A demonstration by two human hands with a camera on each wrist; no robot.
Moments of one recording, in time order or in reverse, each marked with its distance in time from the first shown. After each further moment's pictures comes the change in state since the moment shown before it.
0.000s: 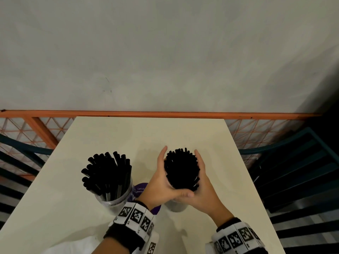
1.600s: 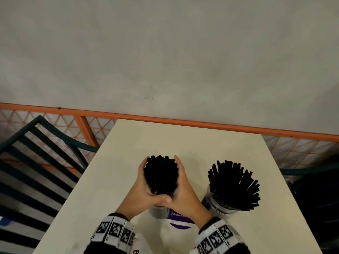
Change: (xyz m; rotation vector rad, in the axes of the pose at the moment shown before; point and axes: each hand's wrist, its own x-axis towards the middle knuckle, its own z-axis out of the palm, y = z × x) left_hand -0.080 -0.021 -0.139 0.085 0.250 -0.038; right_hand 0.048 -0.044 0.152 -0.066 -0.172 -0.028
